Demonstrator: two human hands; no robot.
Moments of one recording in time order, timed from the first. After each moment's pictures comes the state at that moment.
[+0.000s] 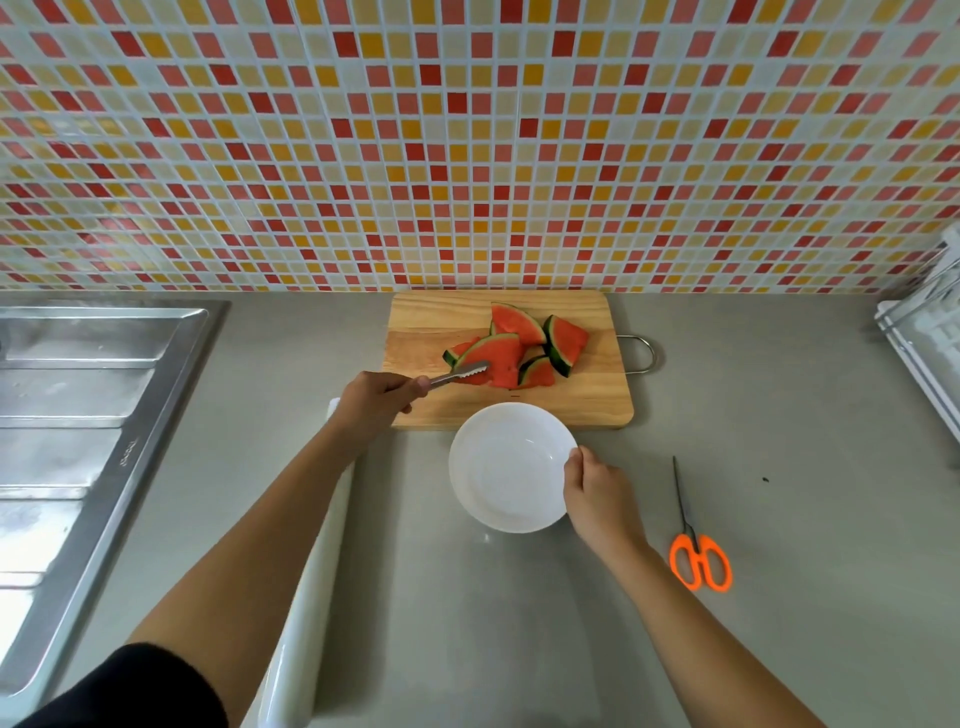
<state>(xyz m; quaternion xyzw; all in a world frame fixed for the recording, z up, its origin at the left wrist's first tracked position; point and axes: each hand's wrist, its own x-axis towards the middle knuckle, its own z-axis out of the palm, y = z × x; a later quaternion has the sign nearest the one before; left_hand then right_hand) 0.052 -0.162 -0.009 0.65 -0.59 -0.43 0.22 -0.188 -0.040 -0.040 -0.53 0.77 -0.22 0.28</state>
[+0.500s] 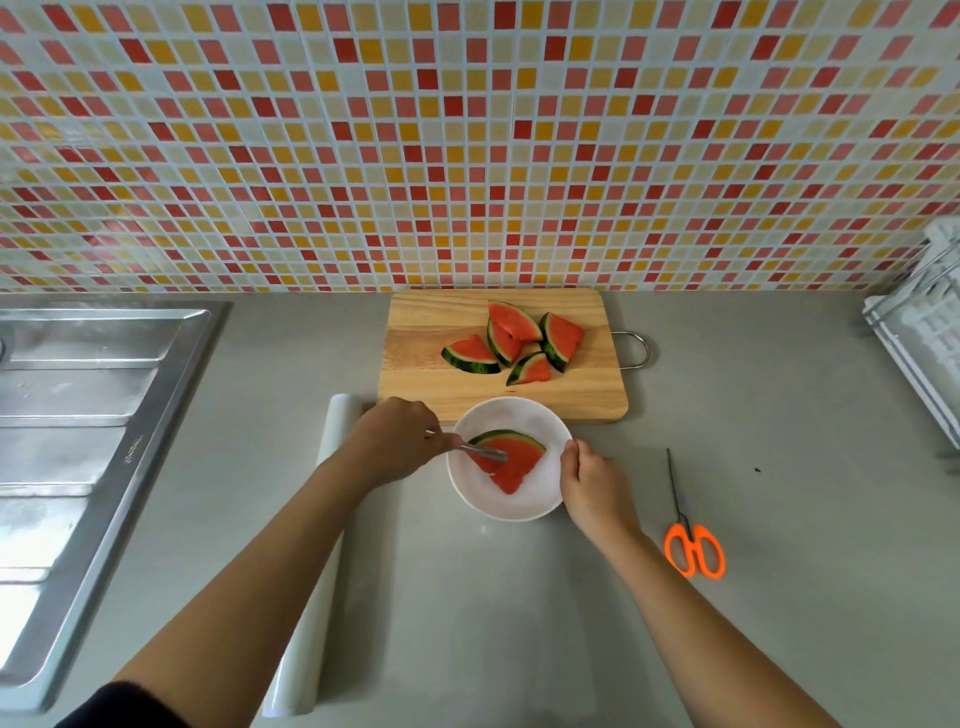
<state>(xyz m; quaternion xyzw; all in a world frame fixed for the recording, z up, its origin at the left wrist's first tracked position) 0.031 -0.118 0.019 0.57 -0.80 -0.19 -0.05 -0.185 -0.039 -0.040 -0.52 0.77 -0.24 0.28</state>
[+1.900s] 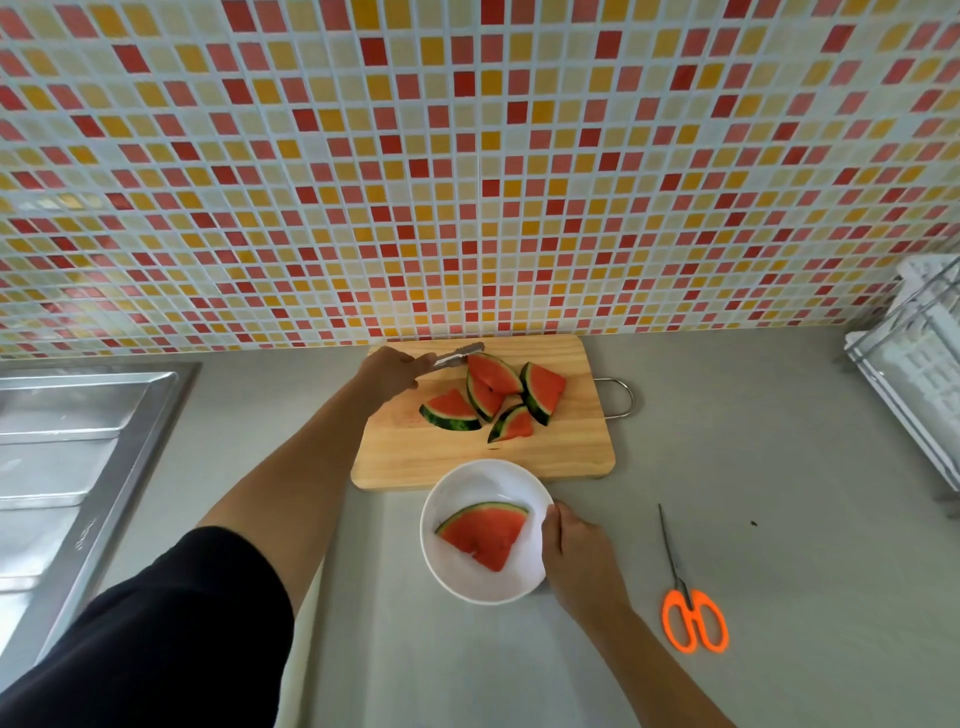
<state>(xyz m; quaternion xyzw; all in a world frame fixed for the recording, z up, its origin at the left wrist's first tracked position) 0.003 -0.279 -0.001 0.68 -0.61 -0.40 0.11 -0.185 -0.041 -0.046 -0.55 0.76 -0.24 0.25</state>
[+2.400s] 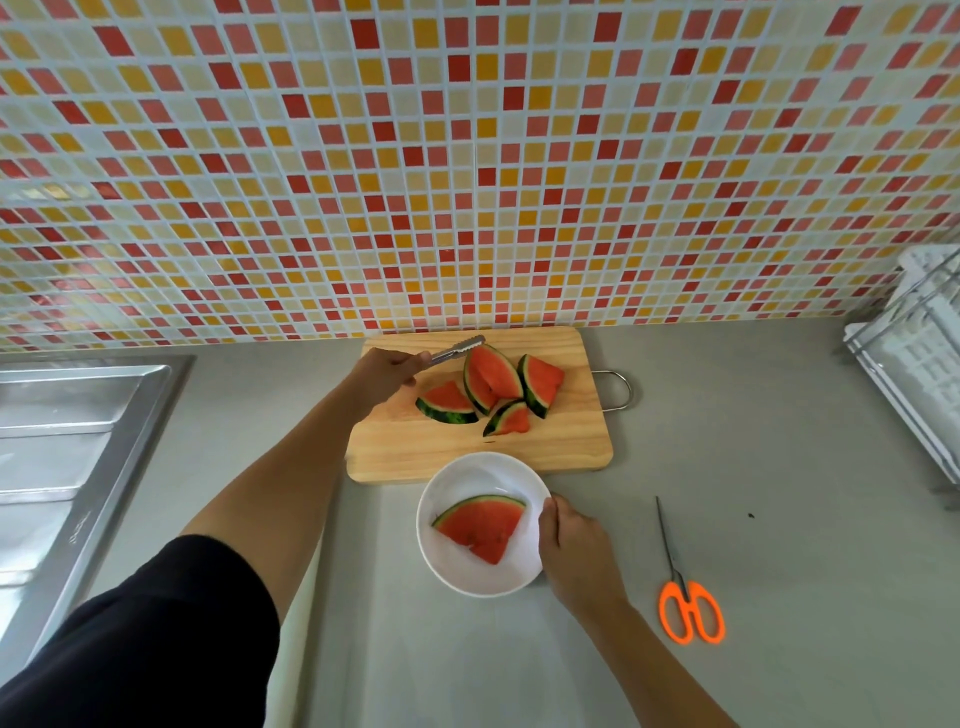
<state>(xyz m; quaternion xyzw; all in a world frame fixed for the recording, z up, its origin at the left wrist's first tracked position) 0.012 -0.274 -0.016 0.64 -0.60 -0.45 0.18 -0.185 -0.042 -0.048 -0.54 0.76 -0.25 0.26</state>
